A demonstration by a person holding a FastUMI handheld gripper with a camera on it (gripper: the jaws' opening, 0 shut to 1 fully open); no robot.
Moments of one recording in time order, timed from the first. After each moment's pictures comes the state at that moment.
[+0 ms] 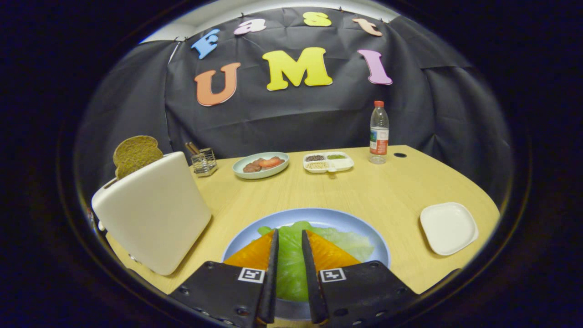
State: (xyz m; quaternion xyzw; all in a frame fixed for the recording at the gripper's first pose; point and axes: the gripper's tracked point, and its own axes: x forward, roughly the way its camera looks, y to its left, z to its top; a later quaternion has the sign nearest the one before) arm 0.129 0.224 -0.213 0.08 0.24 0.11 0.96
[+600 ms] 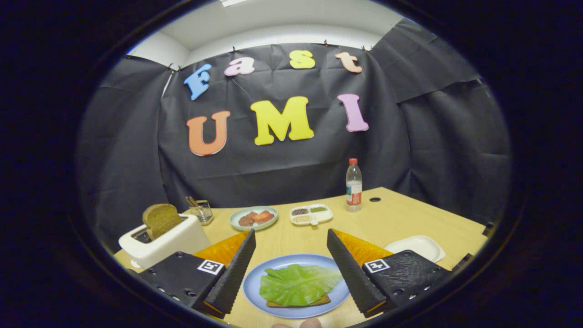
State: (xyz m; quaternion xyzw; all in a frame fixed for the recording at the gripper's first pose) arm 0.096 0.204 -0.062 0.09 0.07 0.06 0.99
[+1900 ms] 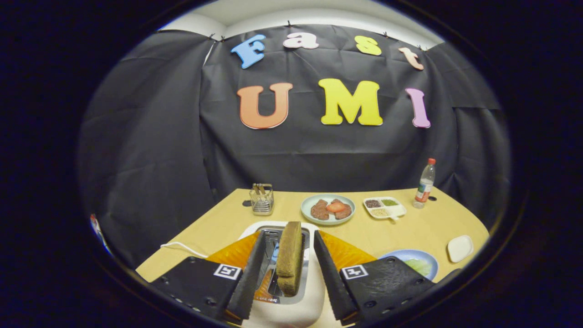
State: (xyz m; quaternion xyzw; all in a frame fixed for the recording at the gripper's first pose) arm 0.117 0.436 -0.072 0.03 0.18 0.14 0.97
